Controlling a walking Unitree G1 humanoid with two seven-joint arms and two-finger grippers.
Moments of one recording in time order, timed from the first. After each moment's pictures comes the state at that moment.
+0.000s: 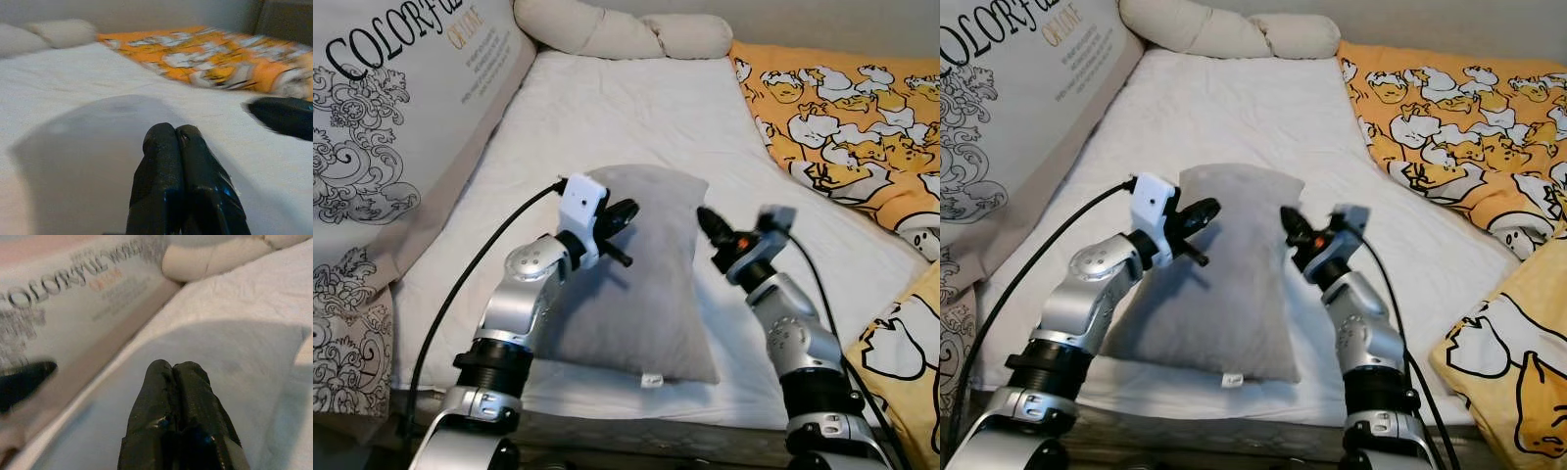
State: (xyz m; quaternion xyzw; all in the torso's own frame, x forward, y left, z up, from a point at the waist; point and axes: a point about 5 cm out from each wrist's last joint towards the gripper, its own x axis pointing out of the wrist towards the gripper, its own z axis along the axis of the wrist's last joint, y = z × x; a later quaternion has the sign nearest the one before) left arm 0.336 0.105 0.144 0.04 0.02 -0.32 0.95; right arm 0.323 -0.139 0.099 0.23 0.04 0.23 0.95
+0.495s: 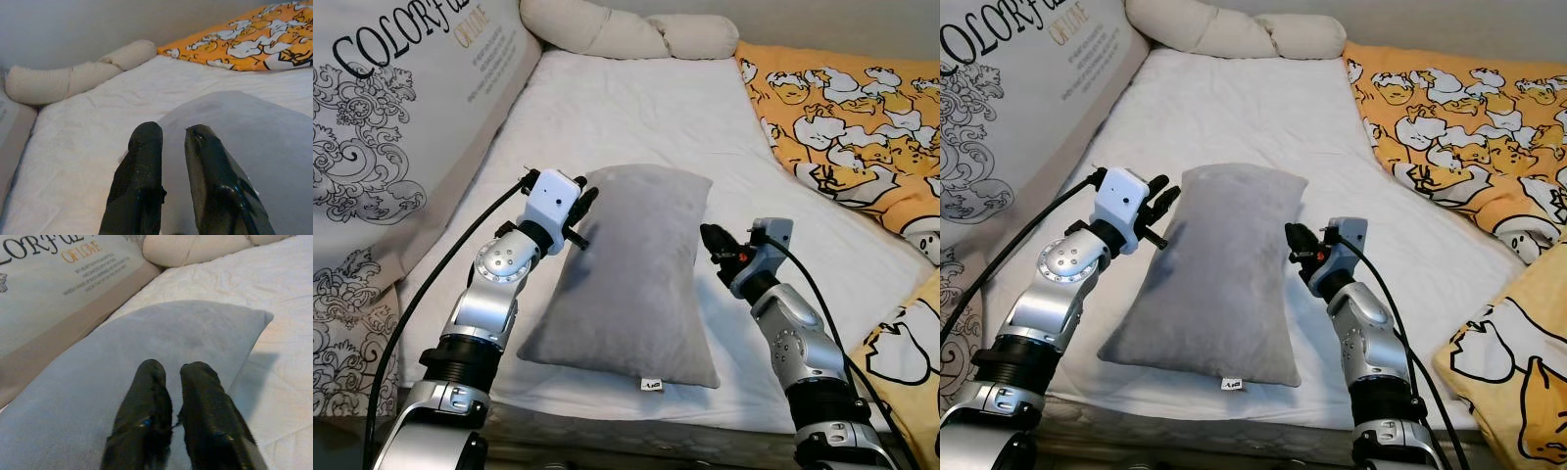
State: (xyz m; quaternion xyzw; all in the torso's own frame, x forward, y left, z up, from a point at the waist) left arm 0.343 0.140 0.151 0.18 -0.05 -0.24 0.95; right arm 0.319 -0.153 0.087 0.17 0.05 0.19 0.97
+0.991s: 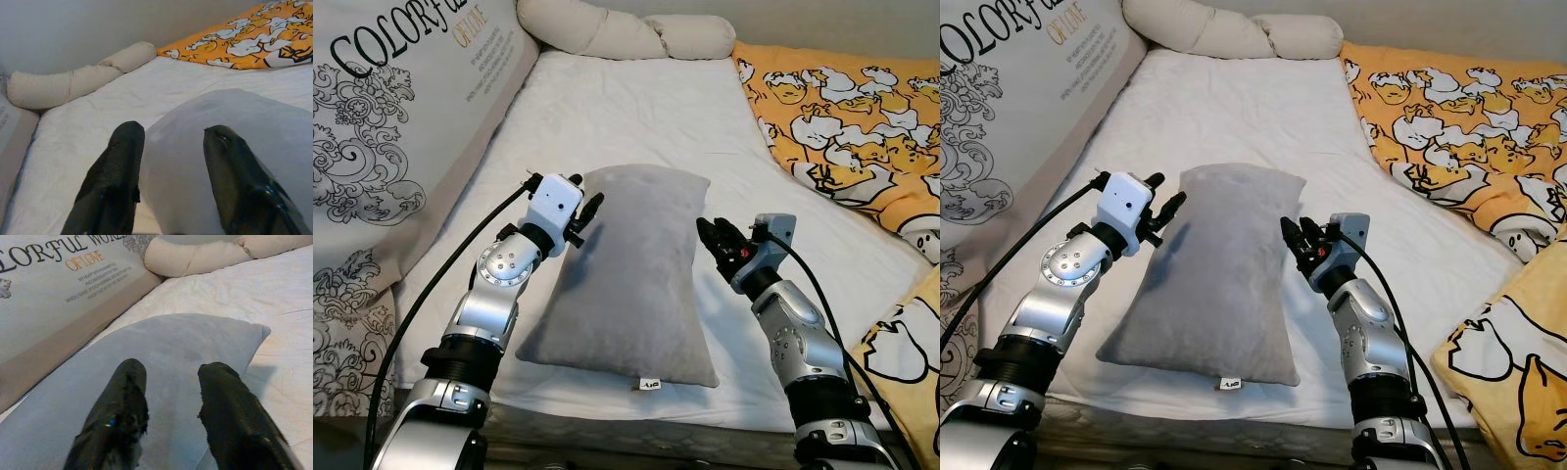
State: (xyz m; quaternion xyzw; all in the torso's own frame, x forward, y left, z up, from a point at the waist) left arm 0.345 0.141 0.146 0.19 -0.05 -0.23 0.95; right arm 0.322 -0.152 0.093 0.16 0.03 0.19 0.97
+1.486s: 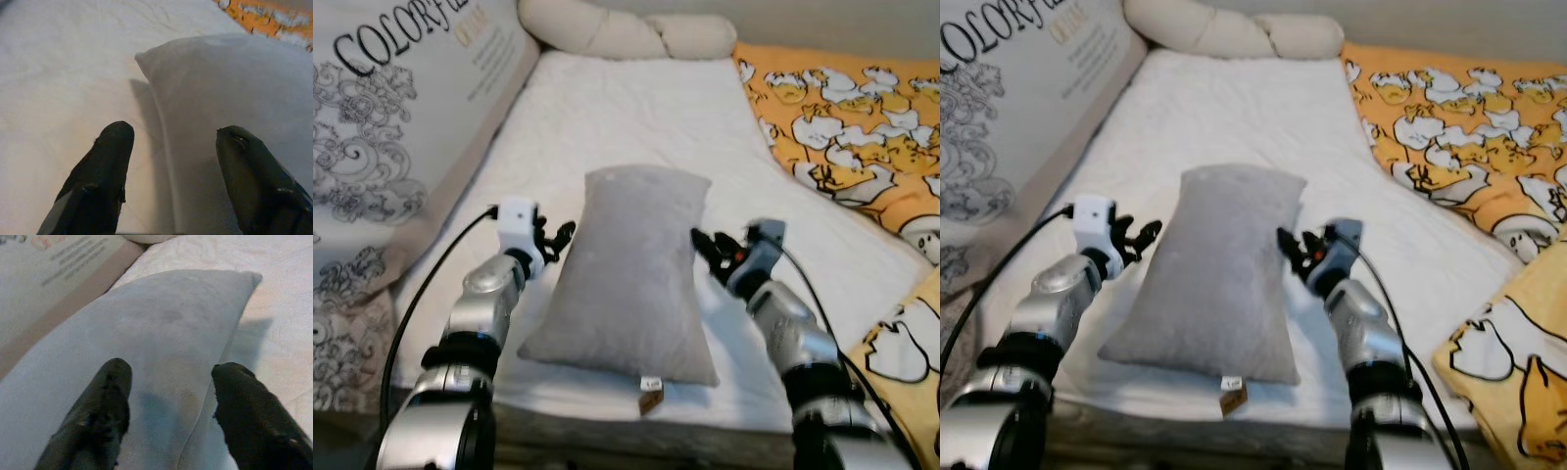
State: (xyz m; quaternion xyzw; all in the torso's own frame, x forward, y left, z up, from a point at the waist) left arm 0.352 0.179 0.090 -0.08 0.13 -0.14 0.98; right arm 0.334 -0.157 0.074 0.24 0.11 0.15 0.95
